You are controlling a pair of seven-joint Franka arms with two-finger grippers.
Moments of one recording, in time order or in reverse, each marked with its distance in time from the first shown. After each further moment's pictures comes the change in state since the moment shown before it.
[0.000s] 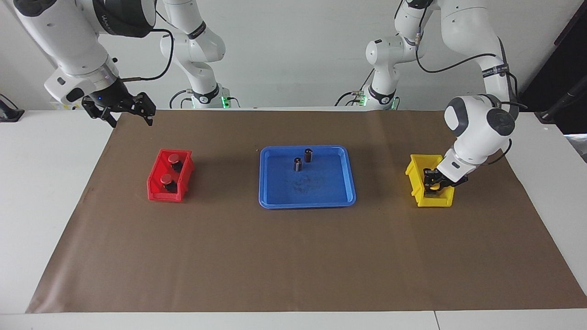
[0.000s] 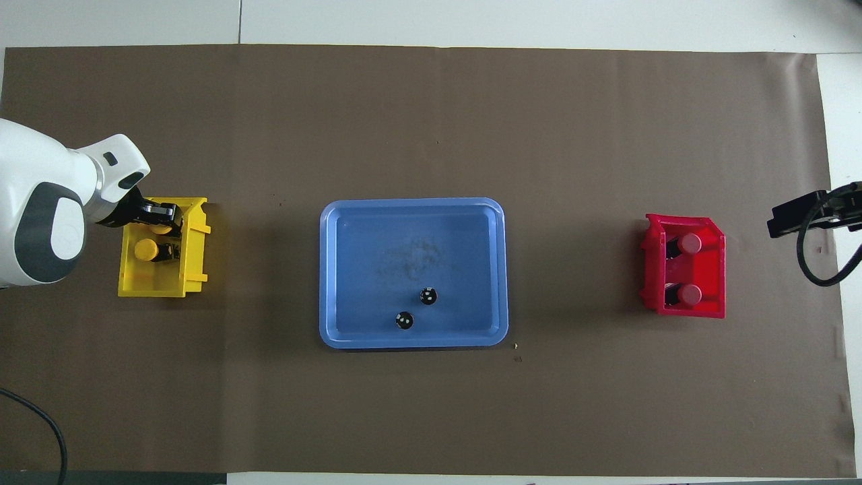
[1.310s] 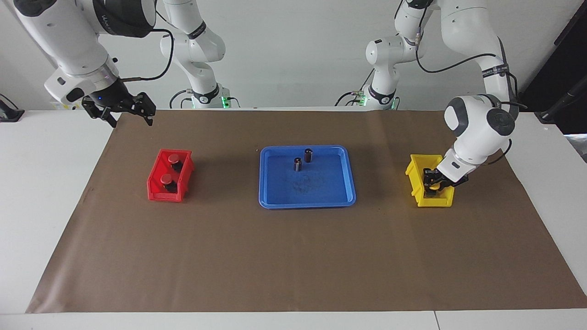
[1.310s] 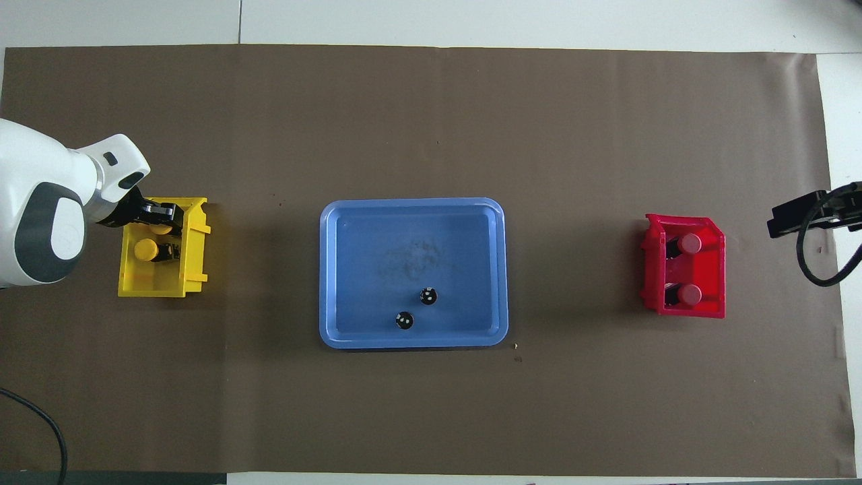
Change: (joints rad) left arm 0.000 0.000 0.000 0.000 -0.001 0.001 -0.001; right arm 0.000 0.000 0.000 0.000 0.000 0.000 0.000
